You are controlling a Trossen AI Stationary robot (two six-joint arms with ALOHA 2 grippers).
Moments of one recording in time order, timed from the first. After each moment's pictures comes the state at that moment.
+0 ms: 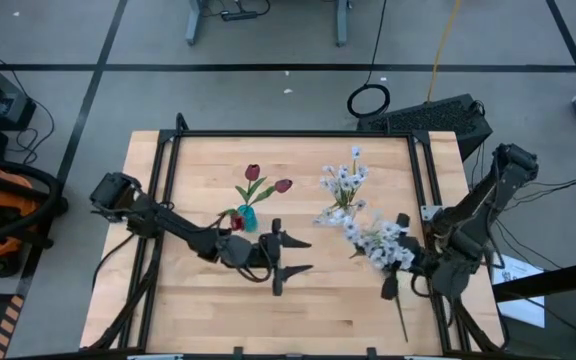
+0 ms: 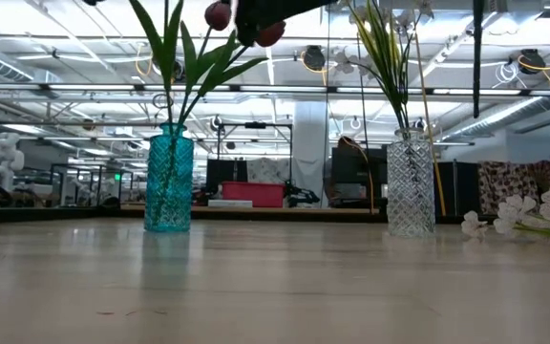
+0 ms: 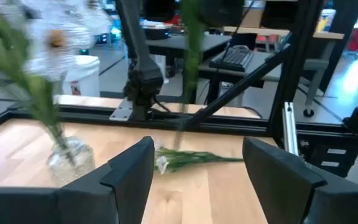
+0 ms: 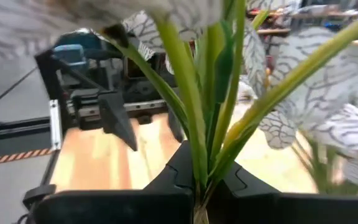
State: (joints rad) left arm -0.39 1.72 0.96 0.70 -0.38 -0.09; right arm 0.88 1.12 0.87 -0.13 1.14 0.45
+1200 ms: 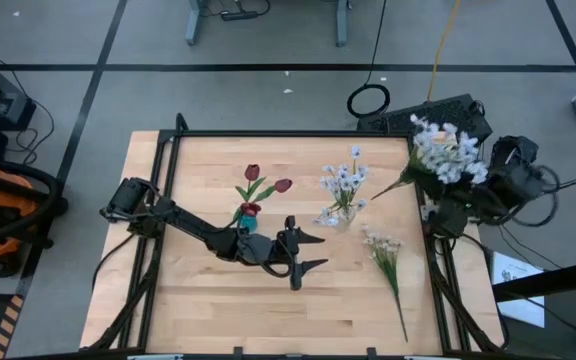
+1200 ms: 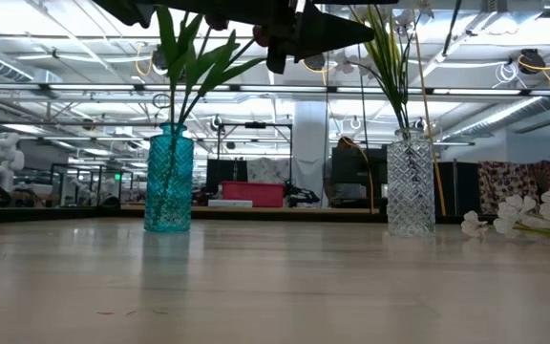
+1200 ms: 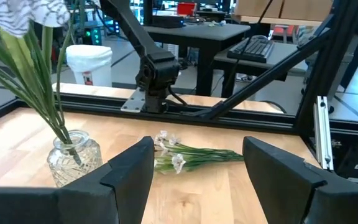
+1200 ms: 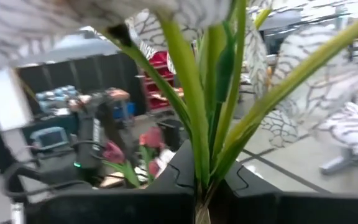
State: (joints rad) left arm -0.32 1.86 1.07 0.69 -0.38 -0.10; right arm 0.84 0.56 0.85 -0.05 1.25 -0.02
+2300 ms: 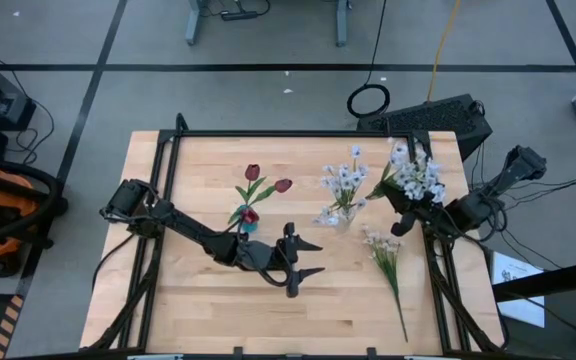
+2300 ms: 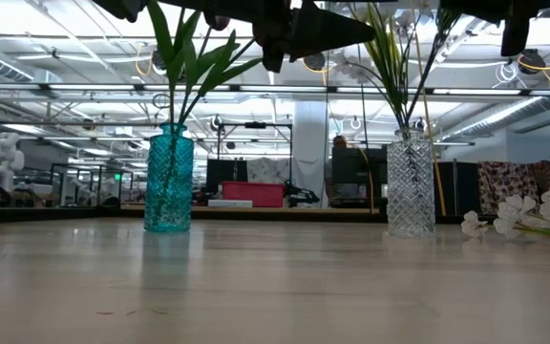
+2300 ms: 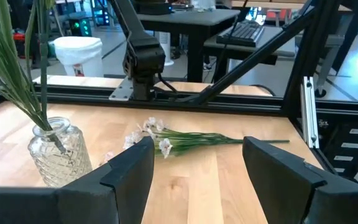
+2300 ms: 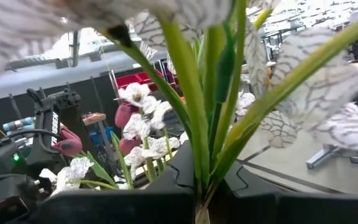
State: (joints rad) left arm -0.36 1.86 1.07 0.64 -0.37 -0.10; right arm 0.62 0.59 0.33 0.68 1.15 -0.07
